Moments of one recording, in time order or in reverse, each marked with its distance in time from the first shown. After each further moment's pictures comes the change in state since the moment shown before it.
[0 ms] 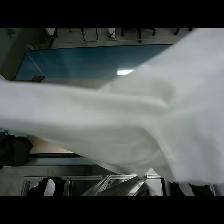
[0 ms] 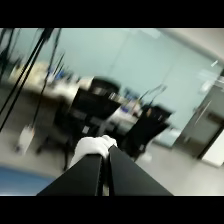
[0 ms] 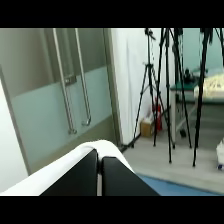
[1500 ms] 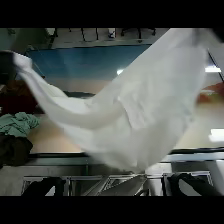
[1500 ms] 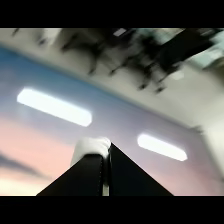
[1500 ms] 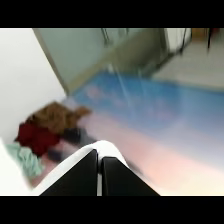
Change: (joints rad) left arm -0.695 -0.075 -0.566 0.741 -0.313 -0.359; right arm 0.237 -0.279 -0.206 -0.046 -0.087 -0.101
